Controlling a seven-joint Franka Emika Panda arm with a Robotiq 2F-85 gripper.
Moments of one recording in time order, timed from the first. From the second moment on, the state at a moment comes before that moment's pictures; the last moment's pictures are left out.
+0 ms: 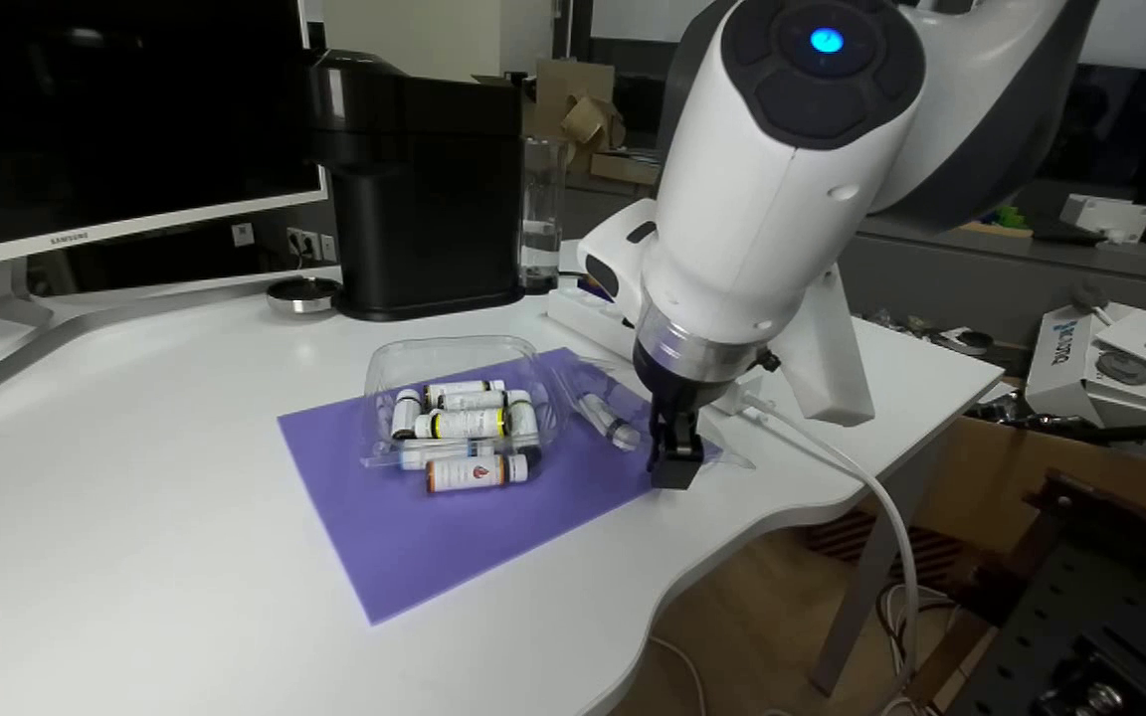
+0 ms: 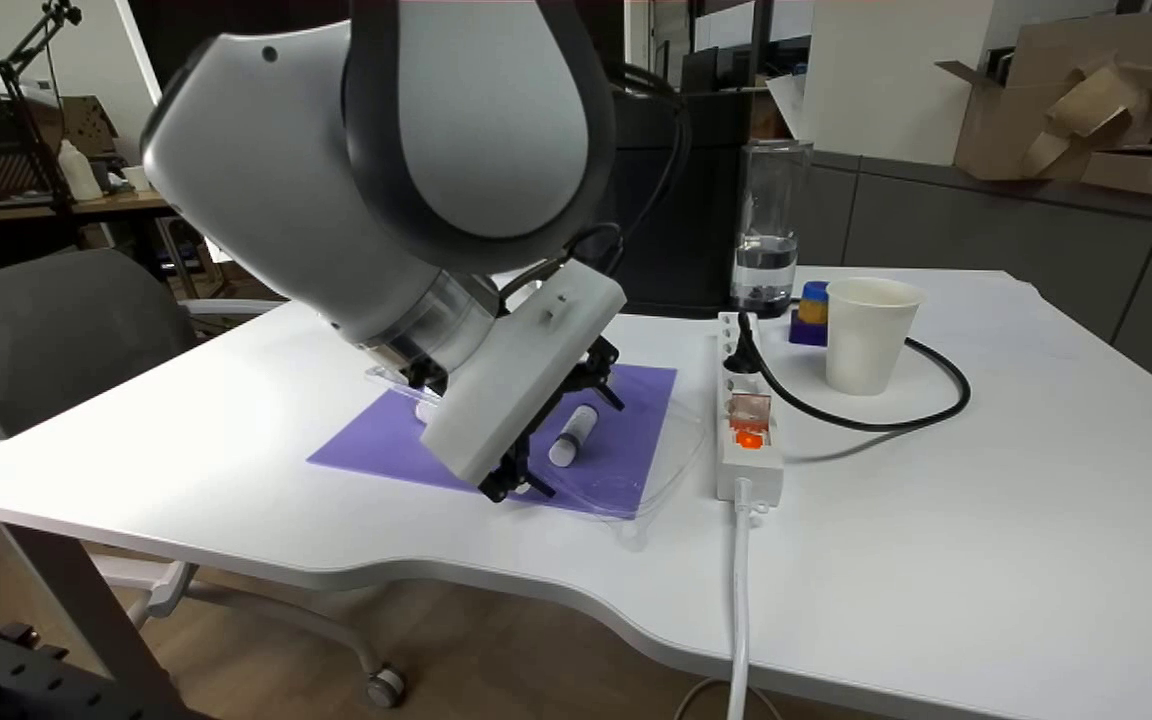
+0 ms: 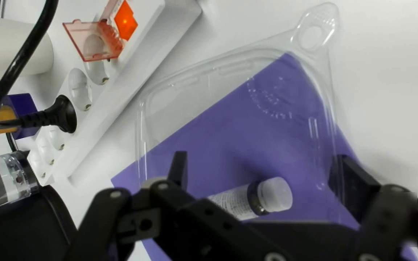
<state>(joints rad) -0.34 0.43 0.11 -2.52 -2.50 2.67 1.29</state>
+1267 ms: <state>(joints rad) -0.32 0.27 0.17 -2.52 -2.59 2.62 1.46</state>
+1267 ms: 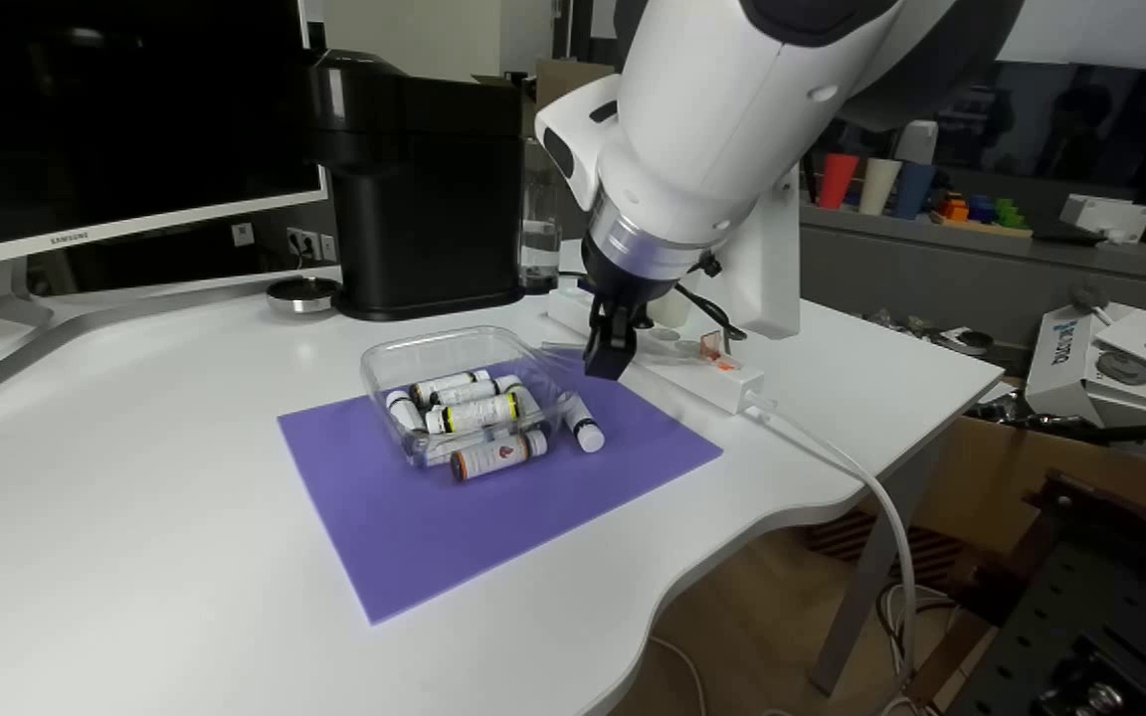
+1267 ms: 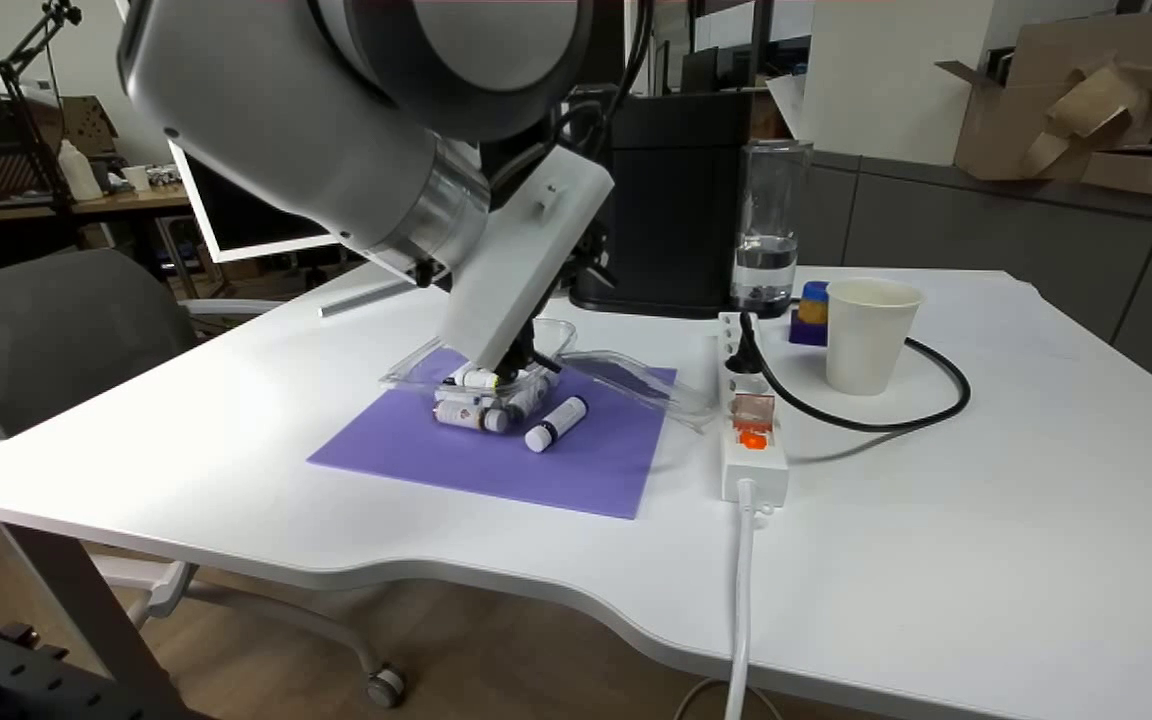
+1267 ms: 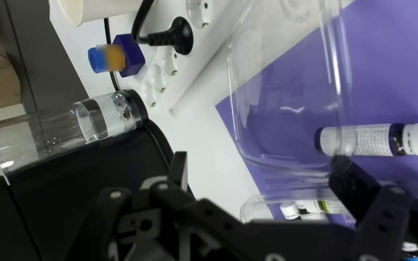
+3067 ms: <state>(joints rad) -0.32 0.13 -0.20 -2.81 -1.09 3.15 0.62</state>
